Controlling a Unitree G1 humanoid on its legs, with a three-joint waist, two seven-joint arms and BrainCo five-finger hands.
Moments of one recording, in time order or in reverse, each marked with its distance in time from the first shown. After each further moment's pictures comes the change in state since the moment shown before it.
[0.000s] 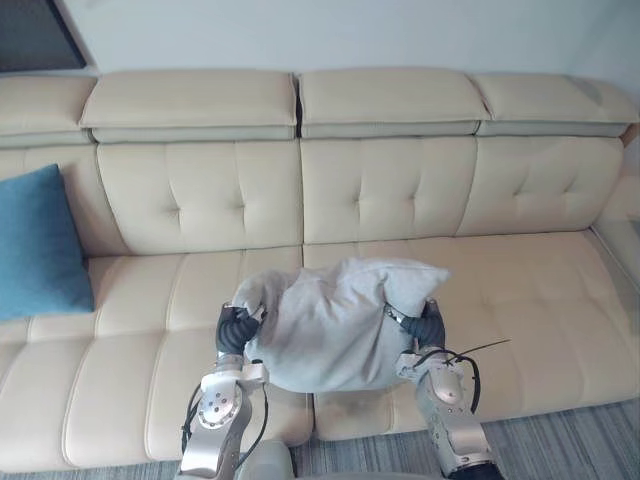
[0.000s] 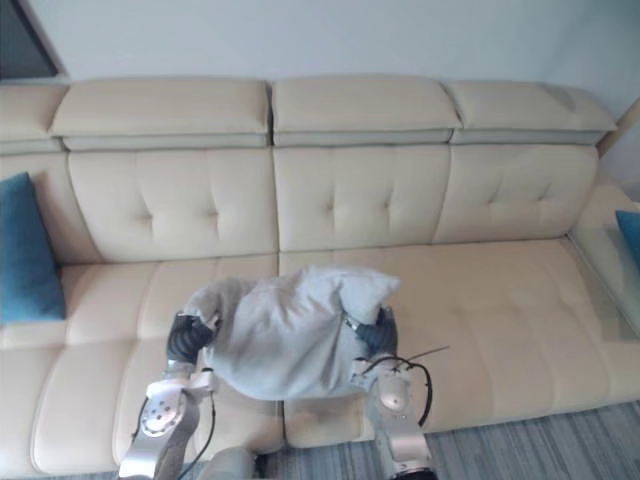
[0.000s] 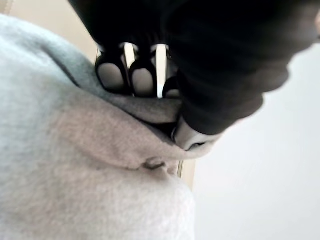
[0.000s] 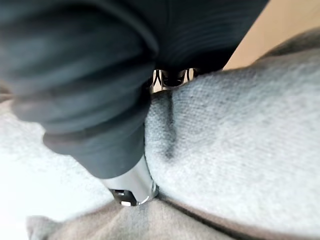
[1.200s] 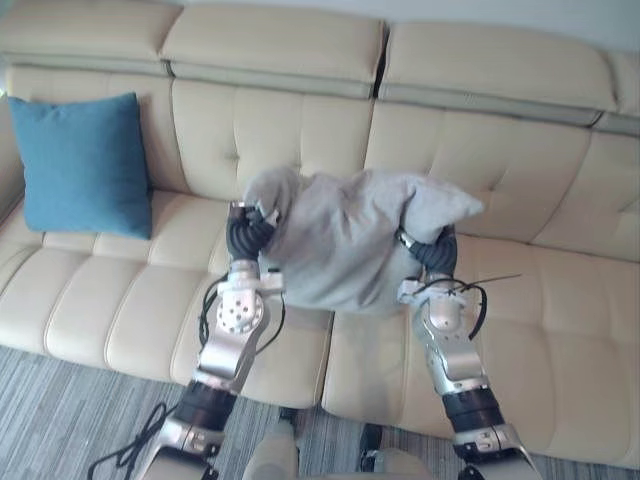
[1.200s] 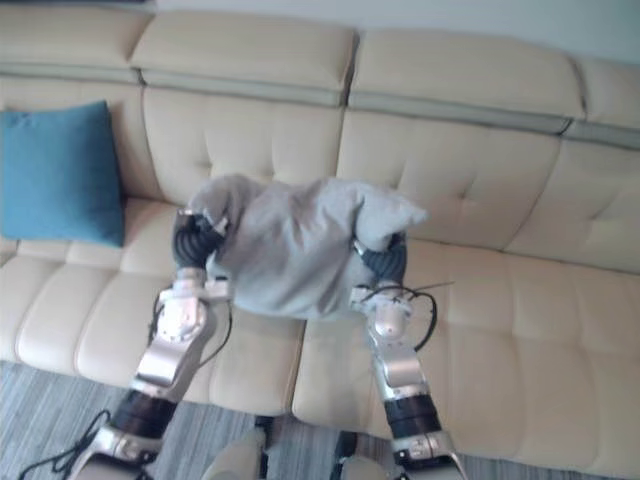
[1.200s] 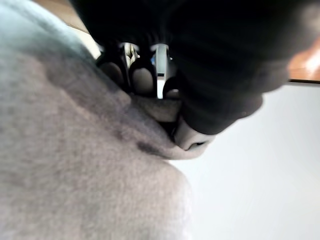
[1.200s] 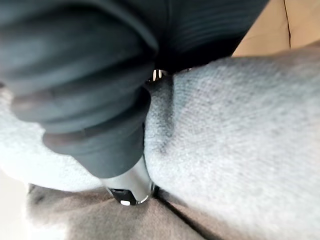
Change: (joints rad) left arm -0.692 0.091 -0.047 0.135 0.082 0.008 0.237; right arm -0.466 -0.007 -0.062 0.002 -0.051 0.015 -0.208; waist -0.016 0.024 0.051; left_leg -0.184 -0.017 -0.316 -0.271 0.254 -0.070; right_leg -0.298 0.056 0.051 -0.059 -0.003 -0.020
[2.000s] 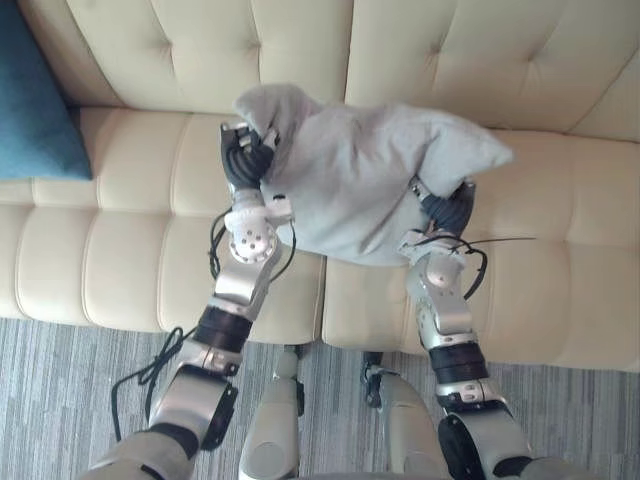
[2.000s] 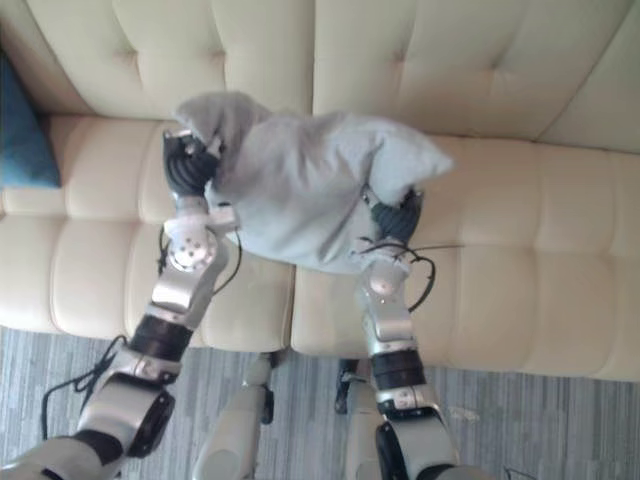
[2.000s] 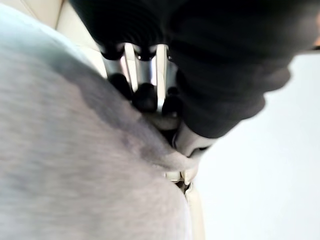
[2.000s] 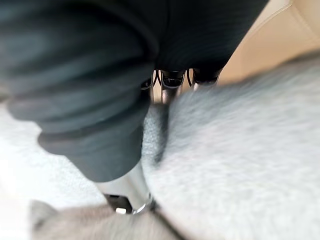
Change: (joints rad) left arm -0.467 0.031 0.041 0.305 -0.004 -0.010 0.081; right arm -0.316 0.018 -0.166 0.105 0.024 -0.004 -0.136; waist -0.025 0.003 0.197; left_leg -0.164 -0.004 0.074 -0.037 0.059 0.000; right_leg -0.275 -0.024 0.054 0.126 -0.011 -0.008
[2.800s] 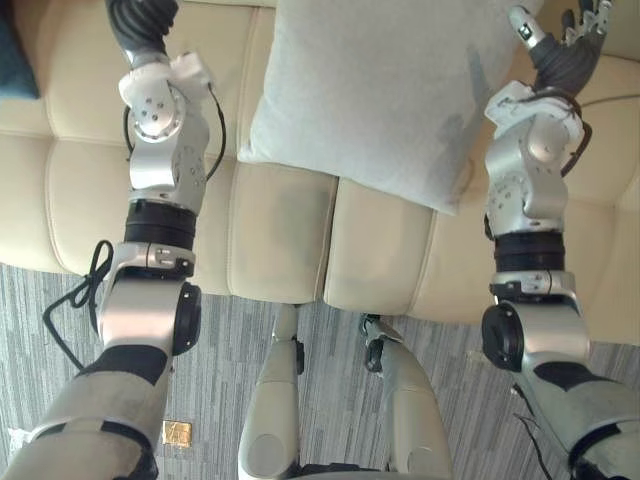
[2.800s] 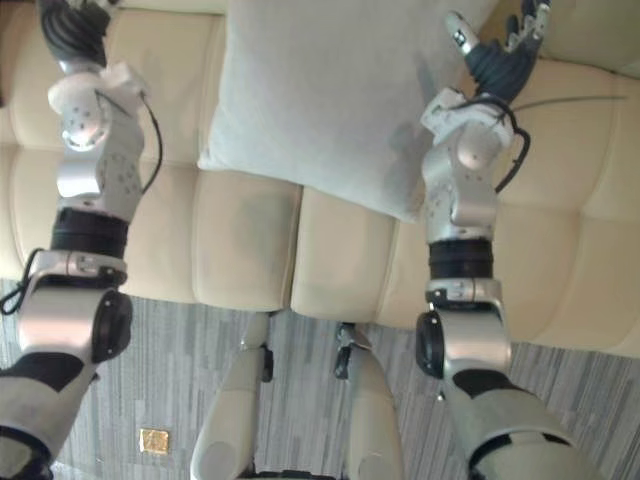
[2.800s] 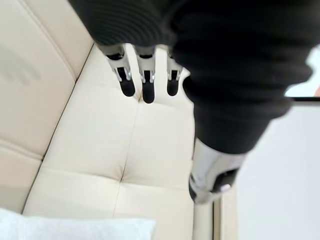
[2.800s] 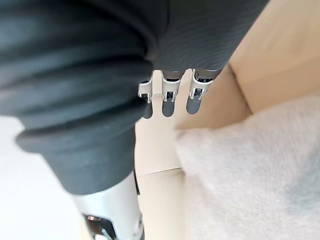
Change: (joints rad) left arm -0.045 0.160 0.221 0.101 -0.248 0.011 -0.160; right arm -0.079 -0.265 -0.144 -0.038 0.243 0.032 0.090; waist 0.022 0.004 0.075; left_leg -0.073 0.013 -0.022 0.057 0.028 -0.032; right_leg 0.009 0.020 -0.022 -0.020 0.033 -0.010
